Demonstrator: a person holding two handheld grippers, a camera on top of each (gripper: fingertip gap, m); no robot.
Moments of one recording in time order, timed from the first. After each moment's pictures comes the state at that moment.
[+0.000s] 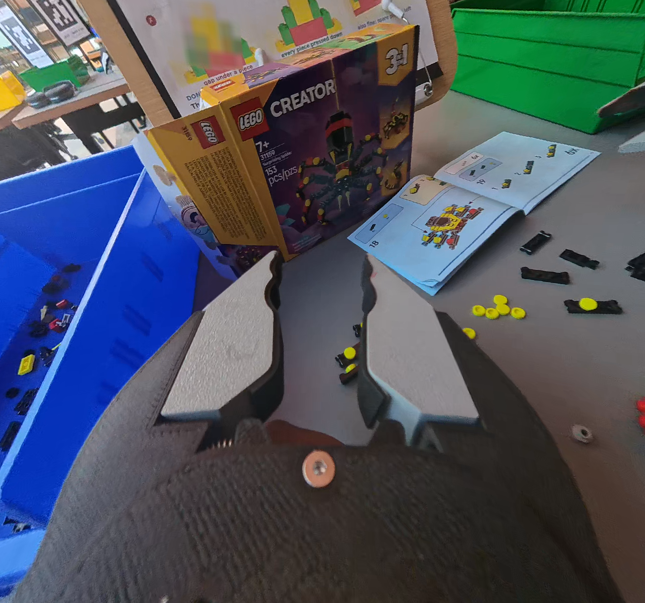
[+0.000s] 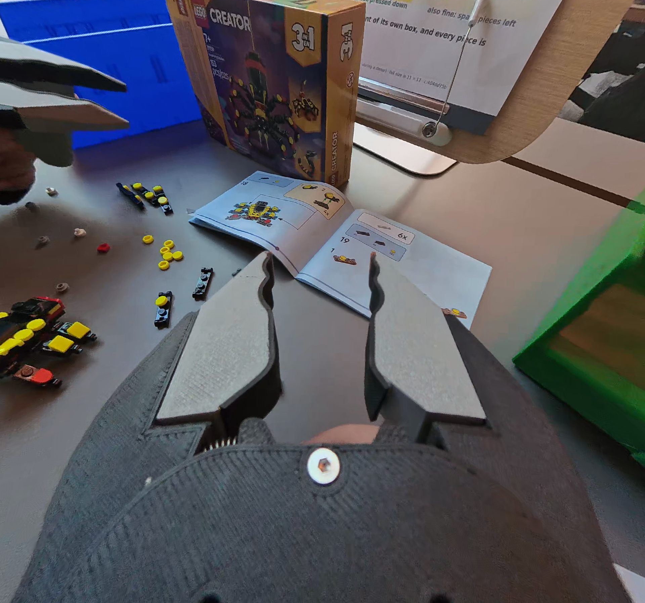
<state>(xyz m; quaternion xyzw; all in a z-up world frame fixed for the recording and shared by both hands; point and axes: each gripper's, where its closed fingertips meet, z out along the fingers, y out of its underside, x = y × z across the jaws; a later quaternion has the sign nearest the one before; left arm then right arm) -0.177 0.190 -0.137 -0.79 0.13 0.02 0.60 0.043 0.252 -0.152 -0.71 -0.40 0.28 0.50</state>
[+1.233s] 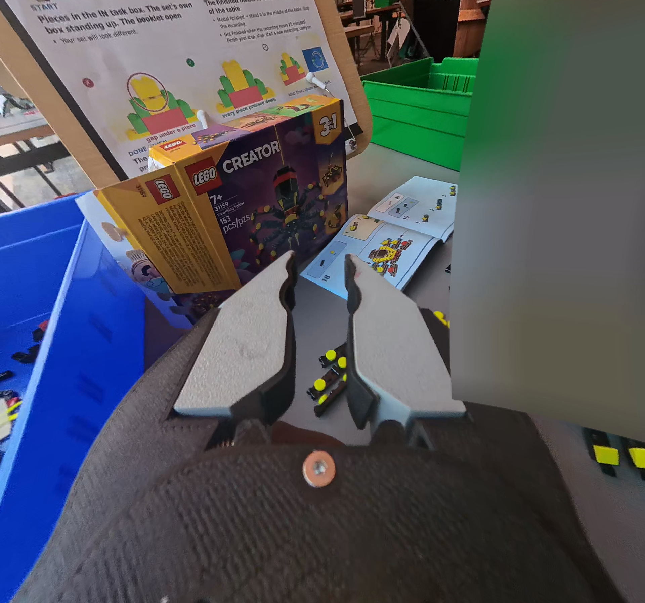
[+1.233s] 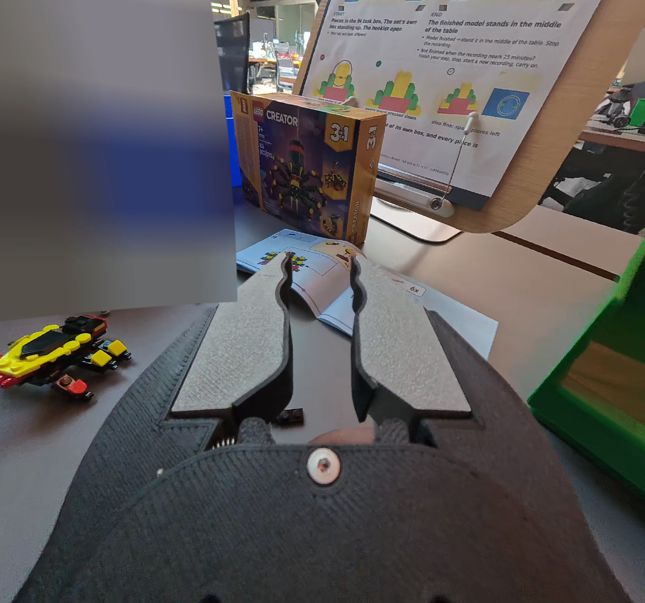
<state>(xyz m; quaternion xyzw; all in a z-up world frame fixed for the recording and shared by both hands) -0.151 0.187 -0.114 -0.75 0.19 -0.08 0.62 0.036 0.230 -0.121 -0.63 -0.40 0.33 0.58</state>
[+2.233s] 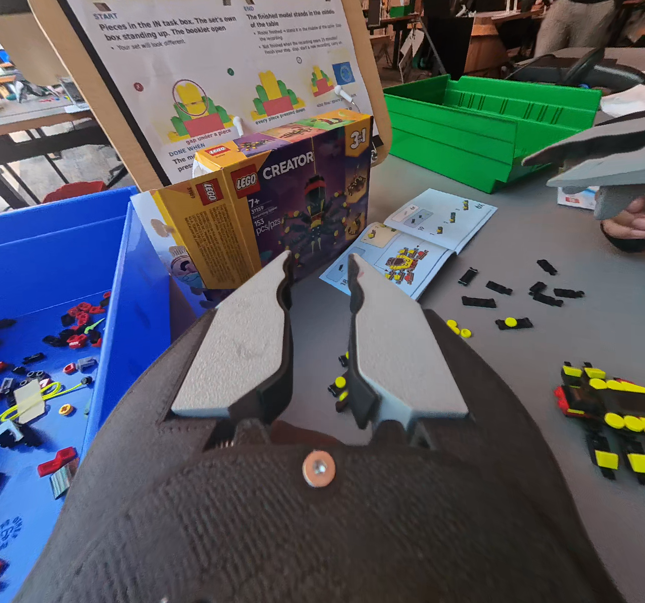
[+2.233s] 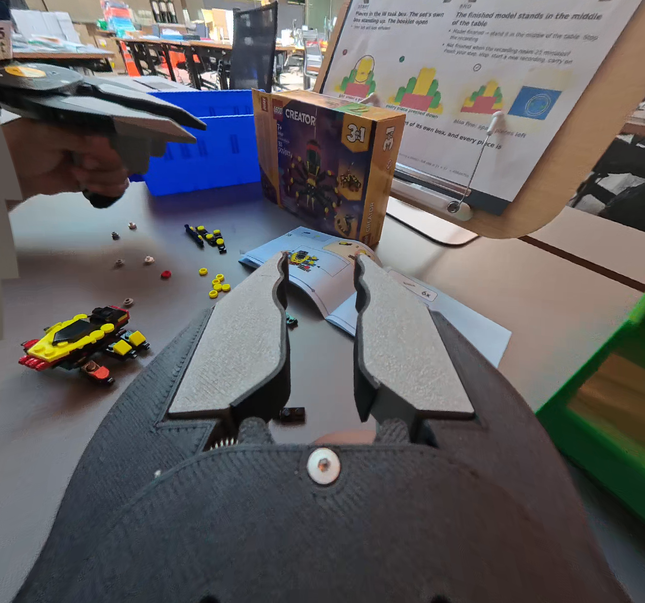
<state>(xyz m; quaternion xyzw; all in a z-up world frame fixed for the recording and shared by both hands) -0.173 0.187 -0.101 -0.76 0.16 -0.09 0.63 0.034 0.228 -0.114 -0.62 -0.42 0.35 0.56</state>
